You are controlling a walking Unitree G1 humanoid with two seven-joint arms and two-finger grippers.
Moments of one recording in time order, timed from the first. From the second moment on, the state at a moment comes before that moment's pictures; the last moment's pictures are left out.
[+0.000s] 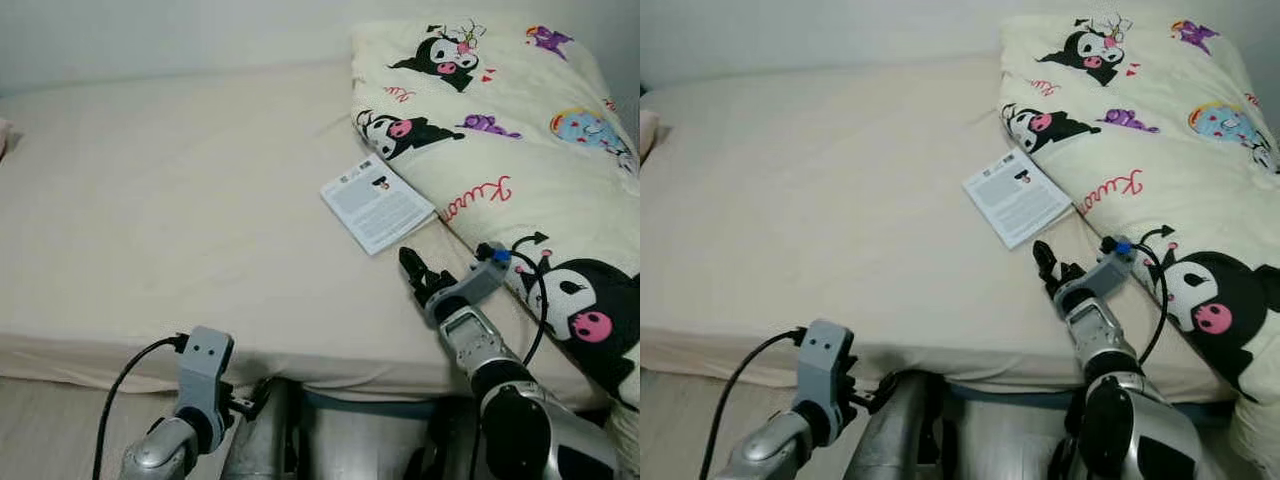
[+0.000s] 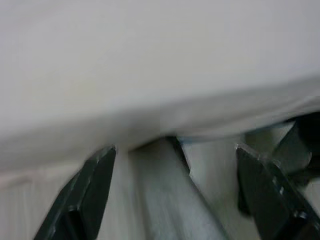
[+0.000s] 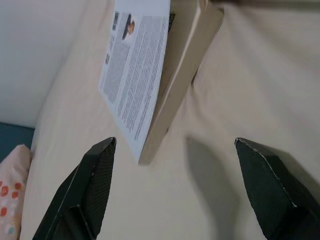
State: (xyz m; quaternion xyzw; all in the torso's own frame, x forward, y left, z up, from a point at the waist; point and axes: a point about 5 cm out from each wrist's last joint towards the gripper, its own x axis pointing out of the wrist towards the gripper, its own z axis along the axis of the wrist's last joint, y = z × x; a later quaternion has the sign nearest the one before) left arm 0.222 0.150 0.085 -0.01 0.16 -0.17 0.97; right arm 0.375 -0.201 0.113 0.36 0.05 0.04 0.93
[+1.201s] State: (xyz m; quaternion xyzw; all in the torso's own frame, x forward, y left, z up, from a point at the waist) left arm 0.165 0.171 0.167 0.00 0.17 -0.17 0.97; right arm 0.409 -0.225 0.220 0.38 -0.08 0.06 0.92
